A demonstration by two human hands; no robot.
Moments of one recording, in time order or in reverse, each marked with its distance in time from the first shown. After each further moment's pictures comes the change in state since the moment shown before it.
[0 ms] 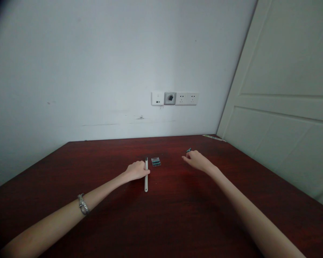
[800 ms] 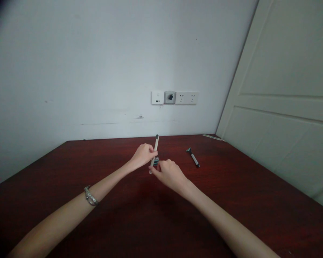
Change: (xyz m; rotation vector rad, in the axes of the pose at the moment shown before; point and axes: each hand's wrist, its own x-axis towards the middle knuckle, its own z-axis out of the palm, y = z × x) left_hand 0.012 0.046 -0.046 -0.253 0.356 0.139; right_hand -0.041 -0.136 0.005 0.145 0.095 -0.137
